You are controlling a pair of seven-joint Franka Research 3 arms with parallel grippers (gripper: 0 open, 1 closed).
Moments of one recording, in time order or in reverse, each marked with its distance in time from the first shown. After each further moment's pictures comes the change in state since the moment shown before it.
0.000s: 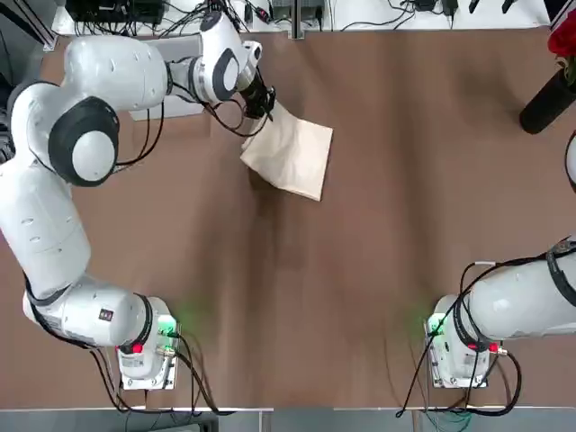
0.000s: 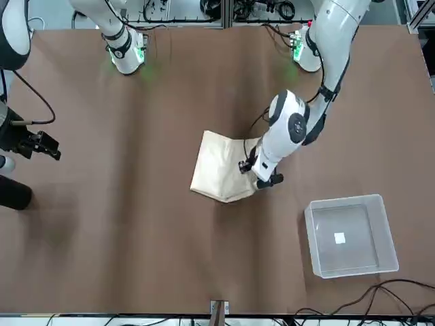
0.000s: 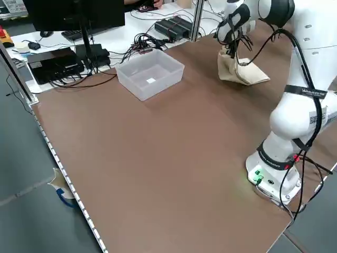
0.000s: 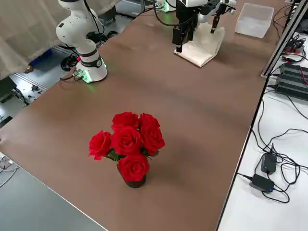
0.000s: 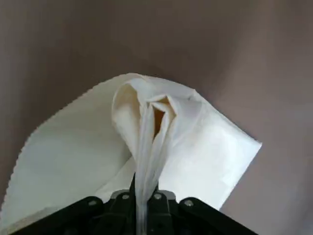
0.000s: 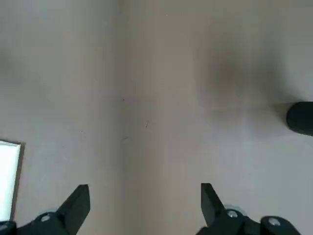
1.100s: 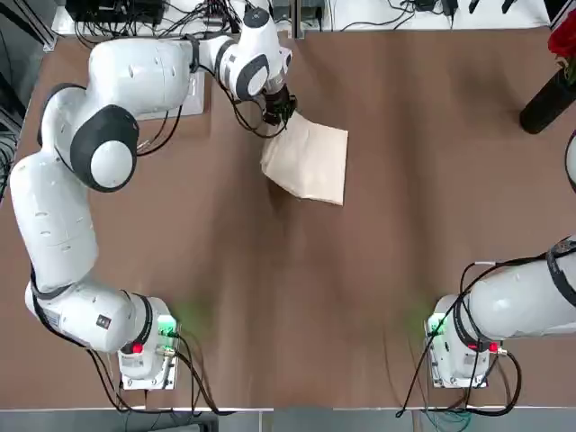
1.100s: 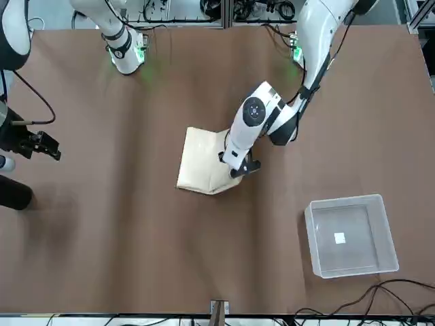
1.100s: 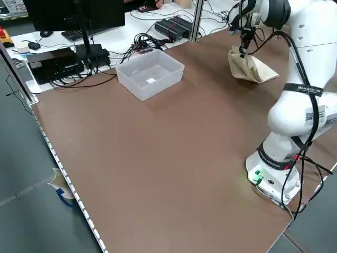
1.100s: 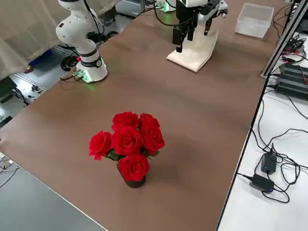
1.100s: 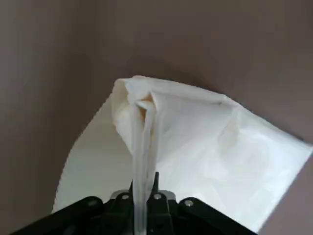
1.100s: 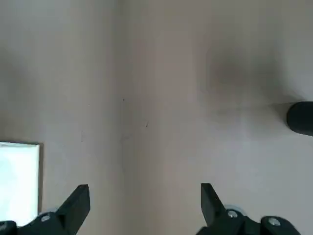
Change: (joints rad) left arm -0.102 0.077 -0.032 0.197 0.360 -0.276 -0.366; right arm 0.000 0.000 0.000 0.000 0.000 0.000 0.000
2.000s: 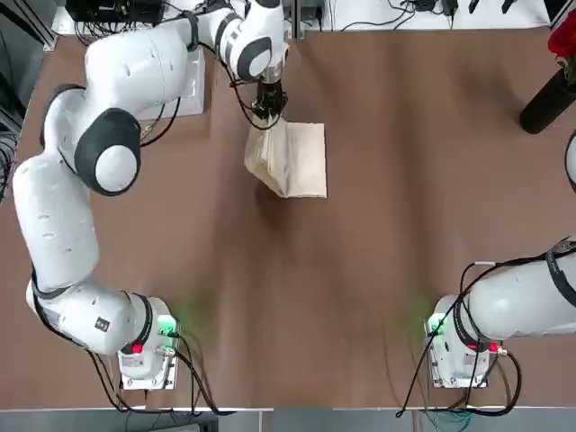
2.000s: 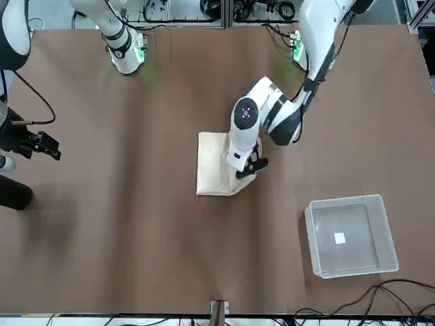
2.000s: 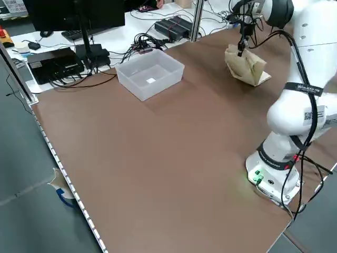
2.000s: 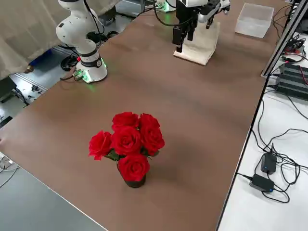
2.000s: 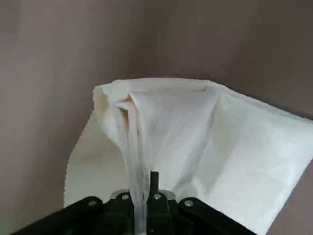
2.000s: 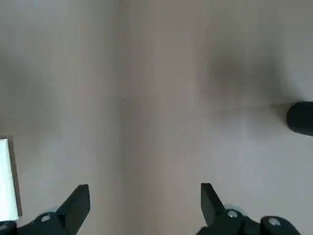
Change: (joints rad) left arm -0.117 0.001 0.102 0.139 0.054 -0.295 -0.086; right arm 0.000 0.000 0.001 0.000 0.000 0.000 0.000
